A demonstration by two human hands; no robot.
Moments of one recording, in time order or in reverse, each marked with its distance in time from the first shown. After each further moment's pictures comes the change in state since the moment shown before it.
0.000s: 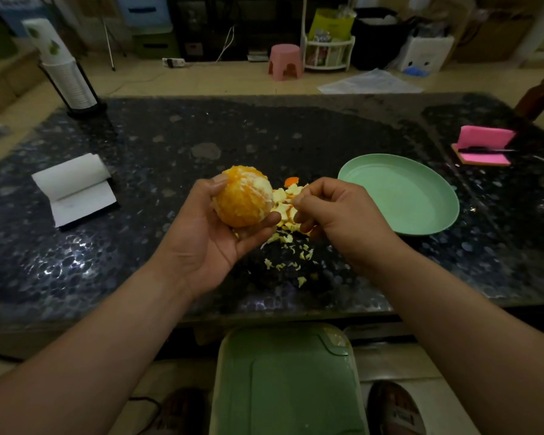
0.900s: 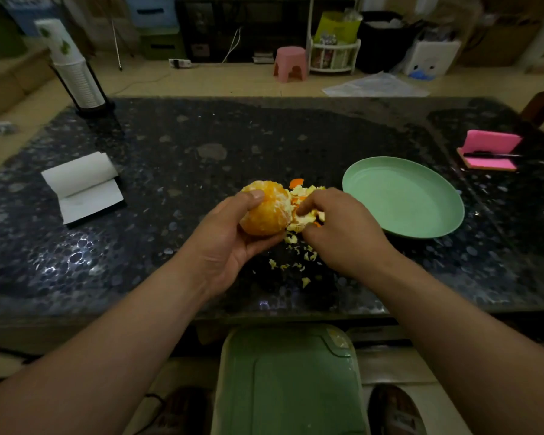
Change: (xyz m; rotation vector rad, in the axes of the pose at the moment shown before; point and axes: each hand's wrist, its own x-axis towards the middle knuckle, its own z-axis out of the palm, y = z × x) left_hand 0.004 -0.013 0.009 0.148 0.110 0.039; right_hand 0.003 0.012 0.005 -0.816 0.043 -0.200
